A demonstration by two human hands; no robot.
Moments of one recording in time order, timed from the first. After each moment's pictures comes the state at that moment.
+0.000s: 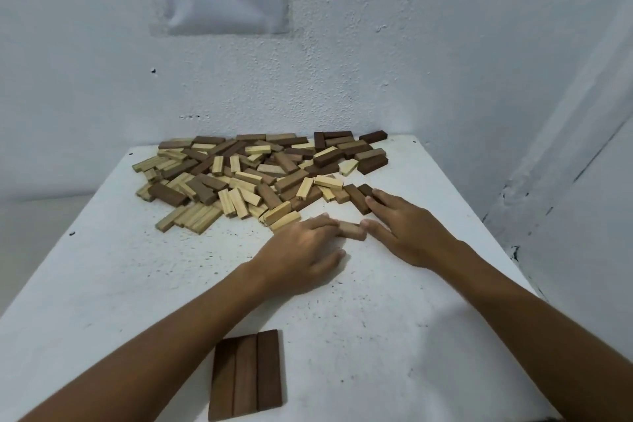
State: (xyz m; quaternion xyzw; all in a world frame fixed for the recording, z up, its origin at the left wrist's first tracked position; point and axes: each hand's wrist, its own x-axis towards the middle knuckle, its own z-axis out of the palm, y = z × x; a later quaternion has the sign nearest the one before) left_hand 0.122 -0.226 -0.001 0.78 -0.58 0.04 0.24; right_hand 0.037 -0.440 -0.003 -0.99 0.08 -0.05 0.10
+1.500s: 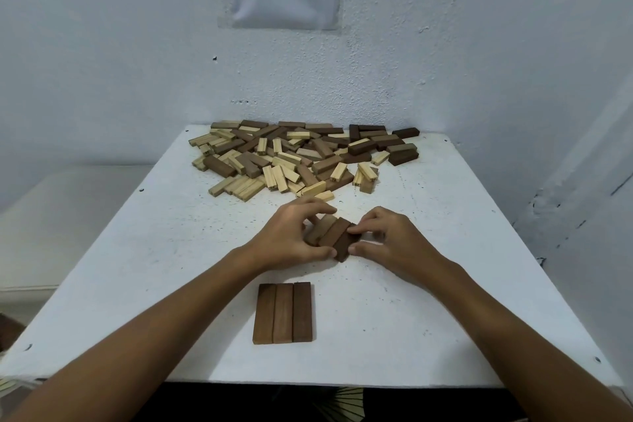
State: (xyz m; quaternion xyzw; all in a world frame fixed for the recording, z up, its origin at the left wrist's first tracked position) left_hand 0.121 -0.163 -0.004 0.81 -0.44 -0.05 0.38; right_hand 0.016 -0.357 0.000 -0.94 0.02 -0.08 0.34
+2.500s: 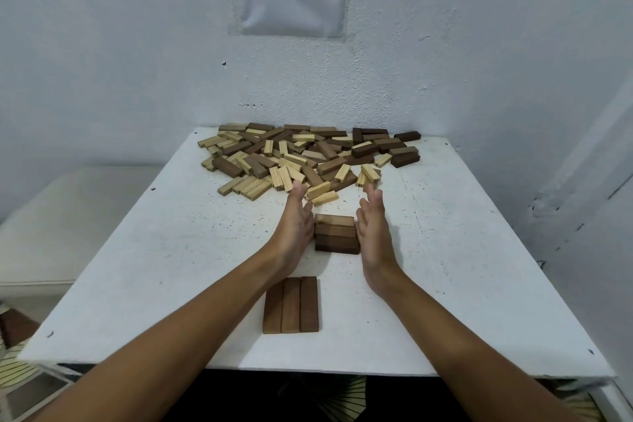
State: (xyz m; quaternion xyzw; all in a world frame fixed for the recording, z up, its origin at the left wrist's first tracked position) left_hand 0.084 -0.176 0.019 0.62 -0.10 -0.27 0.73; right_hand 0.030 -0.283 0.004 -0.62 0.18 -0.19 0.74
